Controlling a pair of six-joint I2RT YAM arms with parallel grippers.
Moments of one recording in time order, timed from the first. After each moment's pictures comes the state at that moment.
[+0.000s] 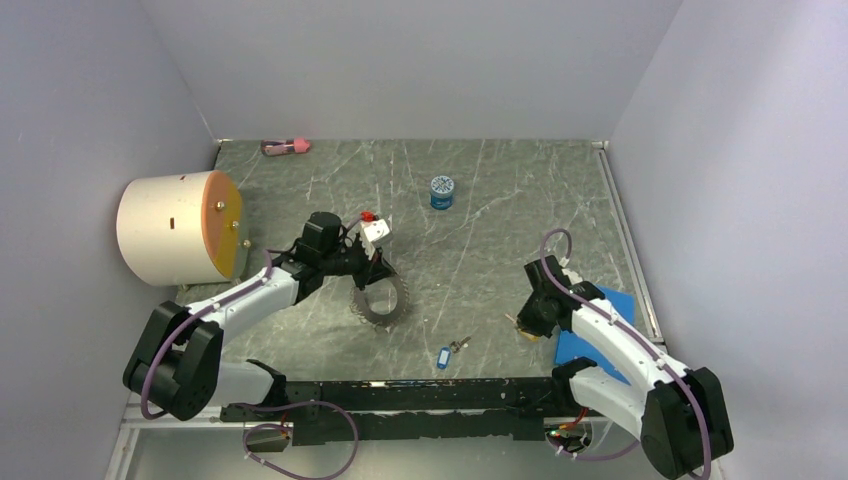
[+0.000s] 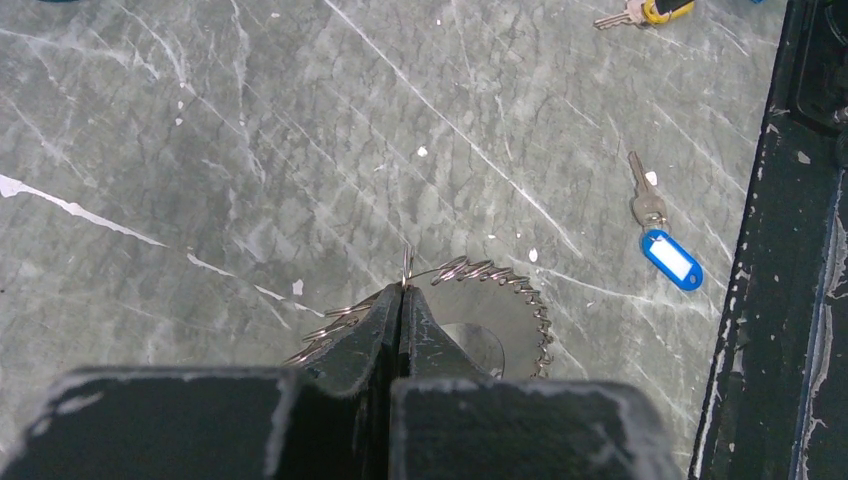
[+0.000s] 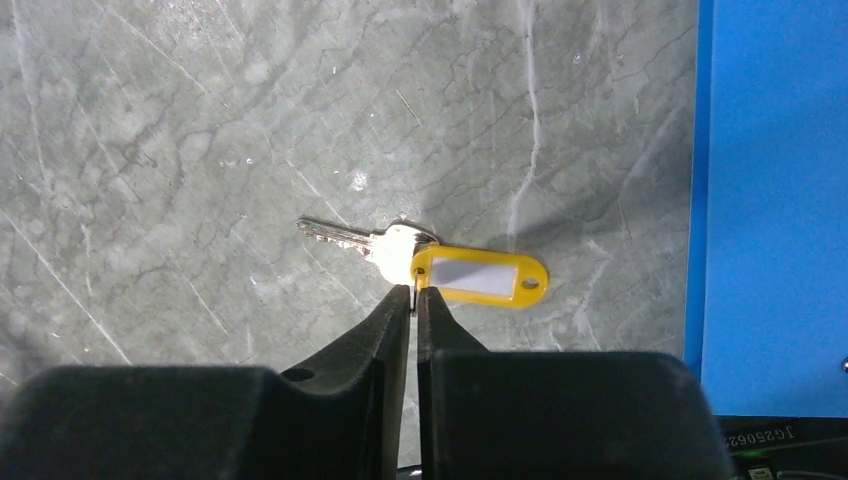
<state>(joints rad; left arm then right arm) -0.48 1.31 0.66 0.07 0.67 0.22 0.35 0.98 0.48 -0.74 0.12 0.97</state>
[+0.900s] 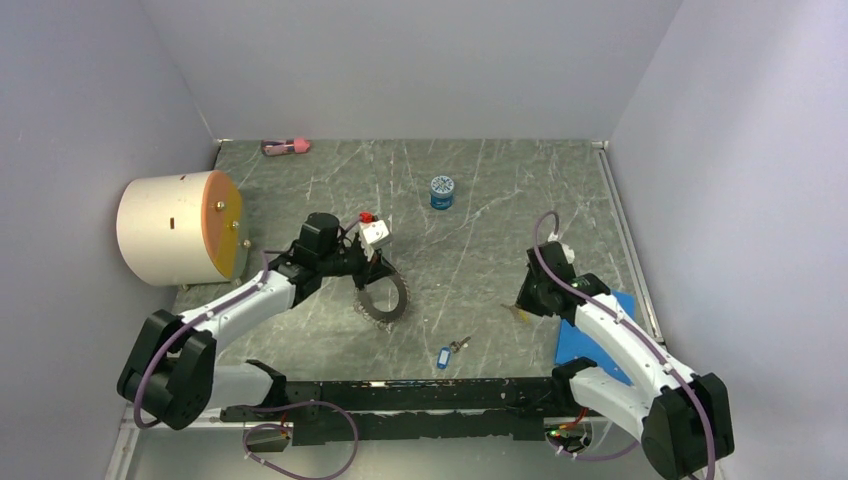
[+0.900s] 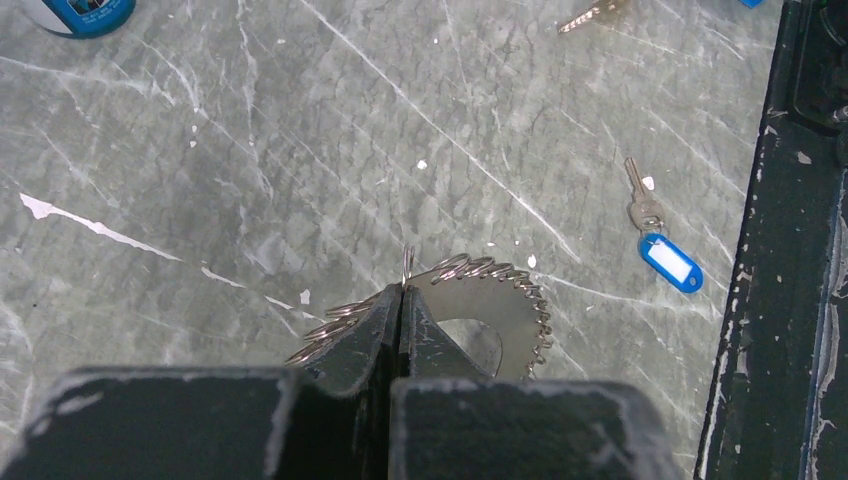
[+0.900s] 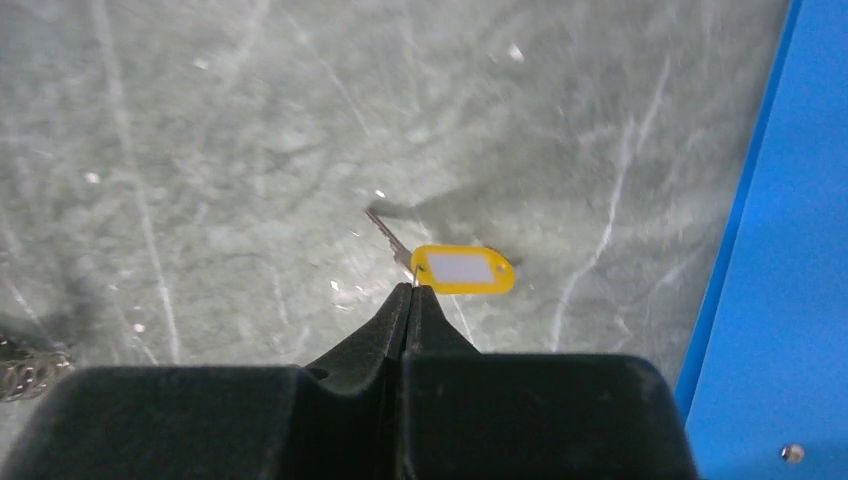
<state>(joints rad) -0.49 1.27 0.66 0.07 0.67 0.24 0.35 0.97 0.56 -0.68 0.12 0.75</state>
